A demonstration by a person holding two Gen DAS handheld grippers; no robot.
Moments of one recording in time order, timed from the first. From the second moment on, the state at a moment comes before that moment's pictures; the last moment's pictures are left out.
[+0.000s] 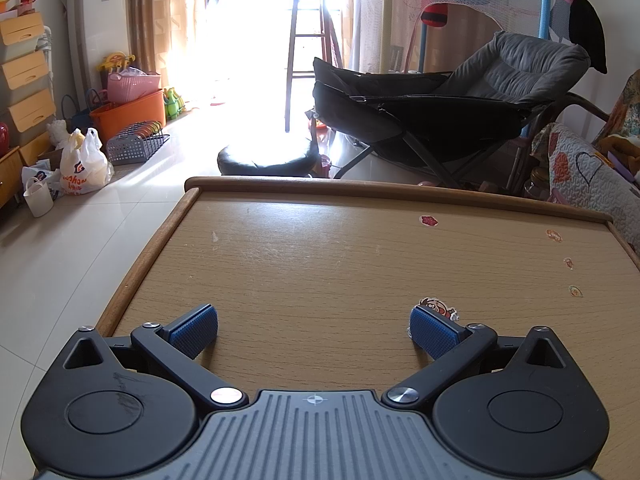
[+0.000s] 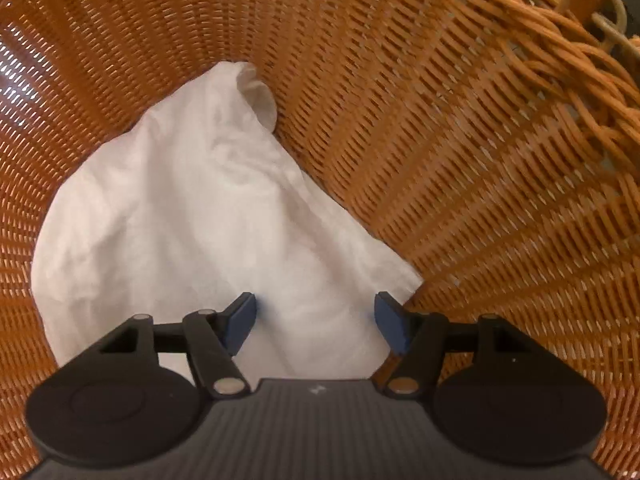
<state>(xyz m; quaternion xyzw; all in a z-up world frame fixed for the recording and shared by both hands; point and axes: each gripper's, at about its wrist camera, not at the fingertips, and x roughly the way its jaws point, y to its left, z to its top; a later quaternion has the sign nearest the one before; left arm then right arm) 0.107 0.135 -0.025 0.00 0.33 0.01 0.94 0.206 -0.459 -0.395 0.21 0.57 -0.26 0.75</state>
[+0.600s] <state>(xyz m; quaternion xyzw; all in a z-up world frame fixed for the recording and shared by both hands) 0.106 0.135 -0.025 0.00 0.33 0.01 0.95 0.193 -0.460 -0.357 0.23 0.55 -0.24 0.77</state>
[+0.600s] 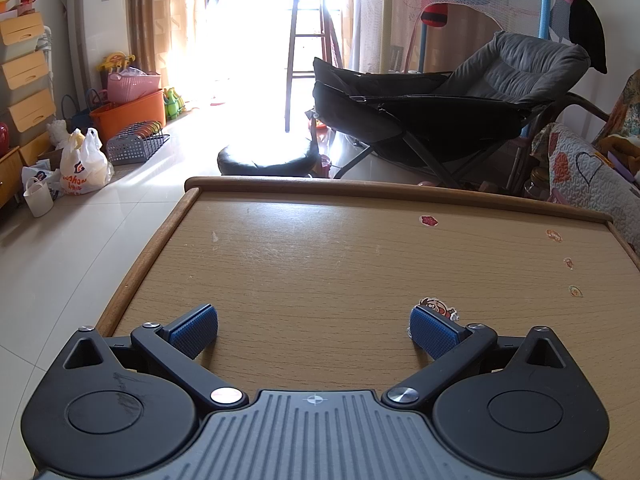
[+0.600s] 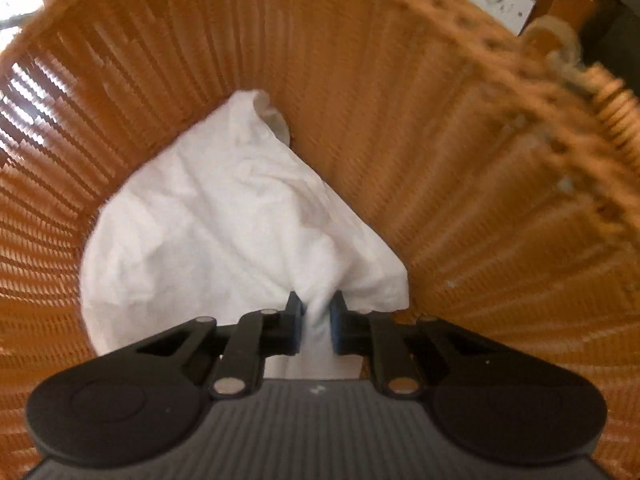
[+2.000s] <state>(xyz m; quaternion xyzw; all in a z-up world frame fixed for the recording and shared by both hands) 0.107 0.134 -0.026 0.00 0.33 0.01 0.95 0.120 -0.418 -0.074 0.14 0.46 -0.16 0.86</state>
